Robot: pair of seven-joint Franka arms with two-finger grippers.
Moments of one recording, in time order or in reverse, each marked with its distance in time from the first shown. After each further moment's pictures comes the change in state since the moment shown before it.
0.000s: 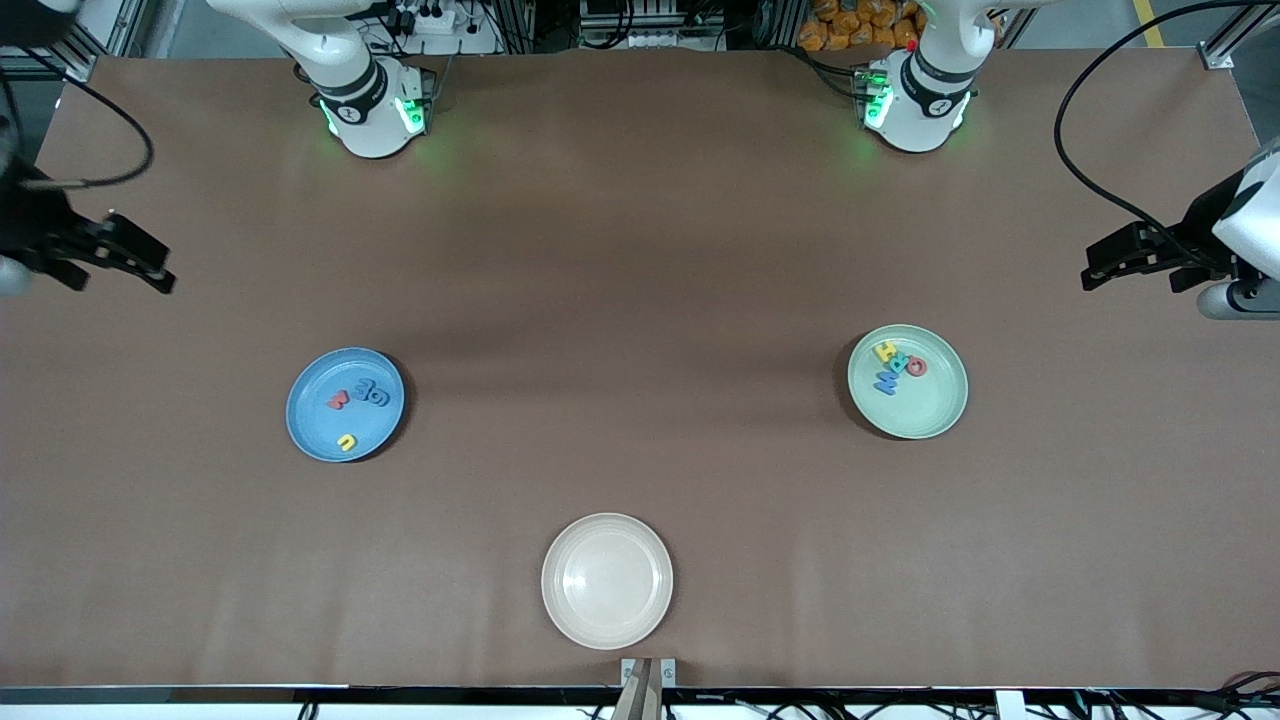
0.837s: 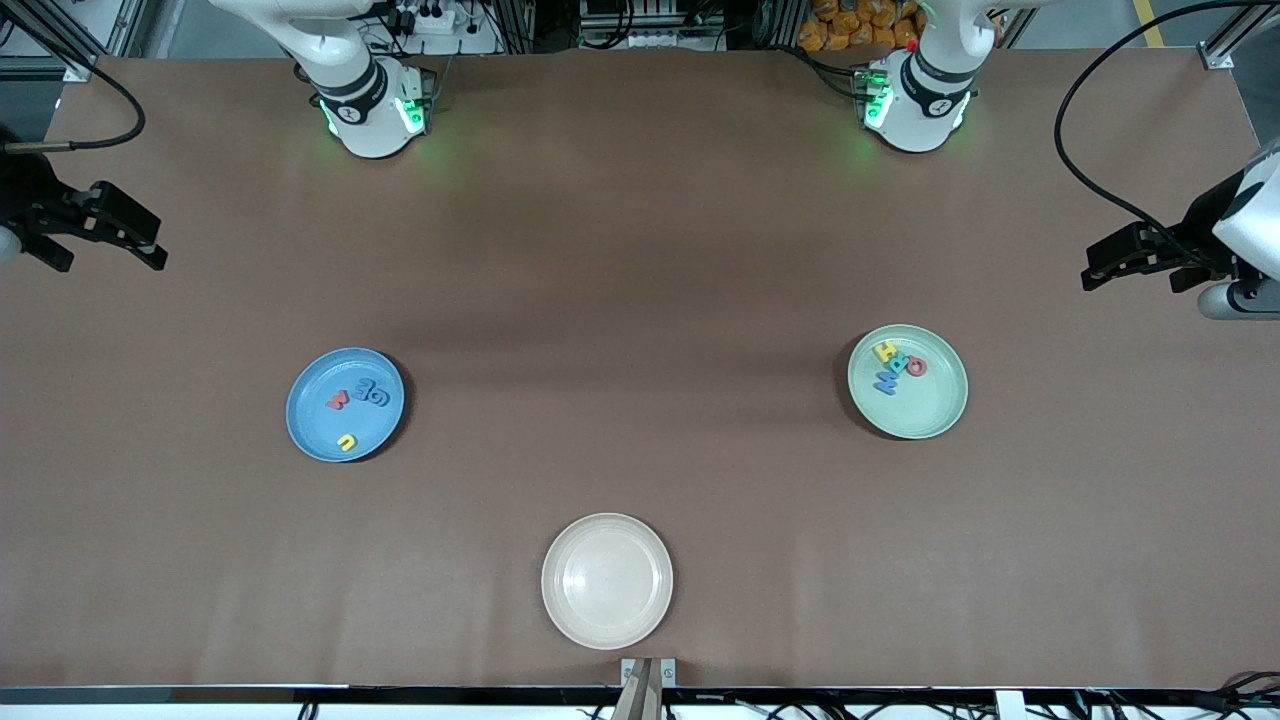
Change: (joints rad) left arm 0.000 0.000 0.000 0.000 0.000 0.000 0.000; right arm -0.058 0.001 0.099 0.052 -0.004 -0.062 -0.014
